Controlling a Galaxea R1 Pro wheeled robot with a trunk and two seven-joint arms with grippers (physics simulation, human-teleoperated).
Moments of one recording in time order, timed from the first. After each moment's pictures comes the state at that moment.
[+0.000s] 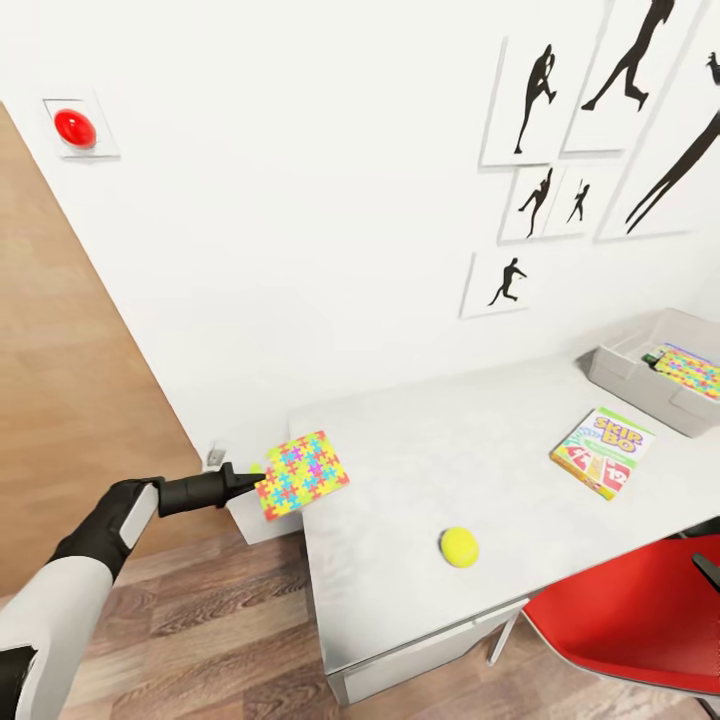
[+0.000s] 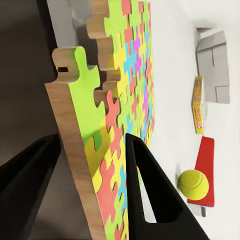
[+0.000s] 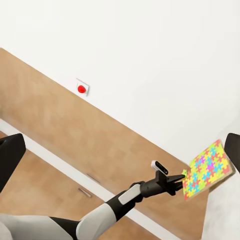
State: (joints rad) left arm -0.83 0.22 0.16 -0.59 0.30 0.86 -0.97; right arm 0.18 -0.44 -0.66 -1.51 -1.14 0.82 1.37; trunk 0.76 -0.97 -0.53
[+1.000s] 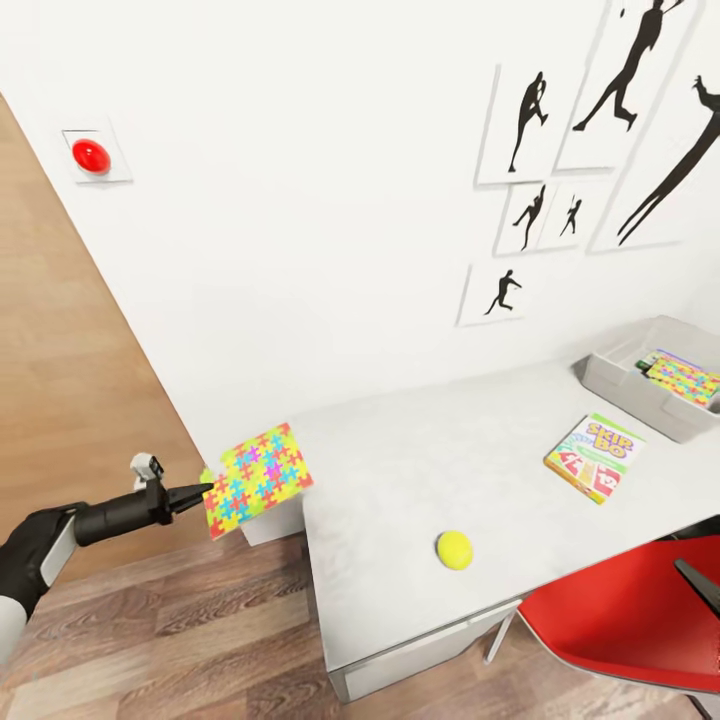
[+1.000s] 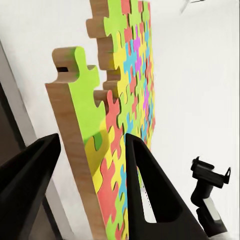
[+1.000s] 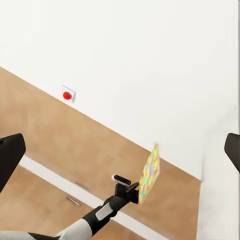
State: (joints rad) left arm -0.73 0.42 0.14 -0.61 0.29 0.86 -1.50; right arm 0.18 -0.39 -0.67 -1.52 -1.12 0.81 1.29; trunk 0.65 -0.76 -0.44
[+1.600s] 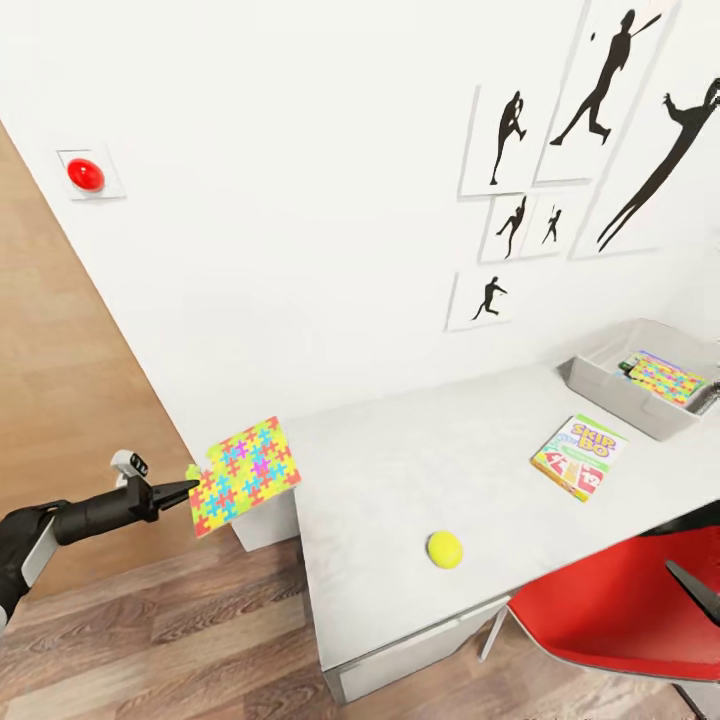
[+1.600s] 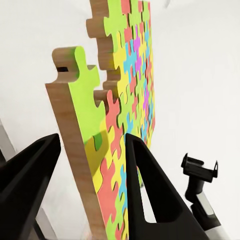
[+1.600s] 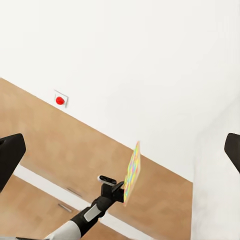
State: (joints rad) left arm -0.73 0.47 0.14 -0.62 0.29 0.86 -1.57; right arm 0.18 -0.37 -0.66 -1.53 -1.11 0.80 1.24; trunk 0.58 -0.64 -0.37
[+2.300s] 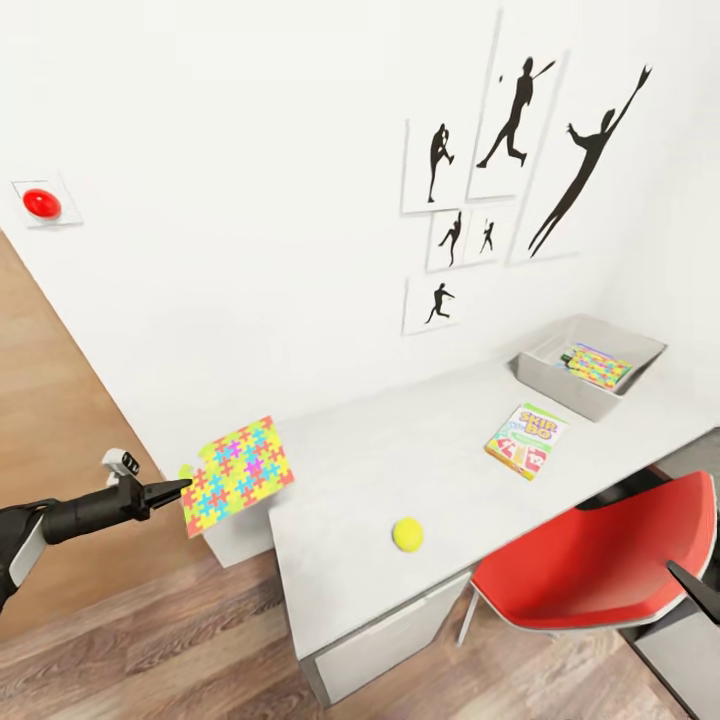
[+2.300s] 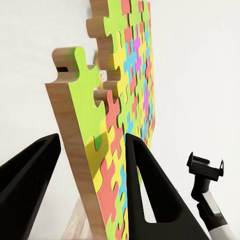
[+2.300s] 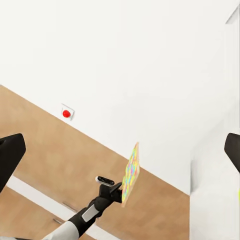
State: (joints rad) left arm -0.73 0.49 0.14 -0.63 0.29 0.85 -1.57; right arm 0.18 -0.37 -0.67 -1.53 -1.11 0.80 1.24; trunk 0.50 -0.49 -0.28
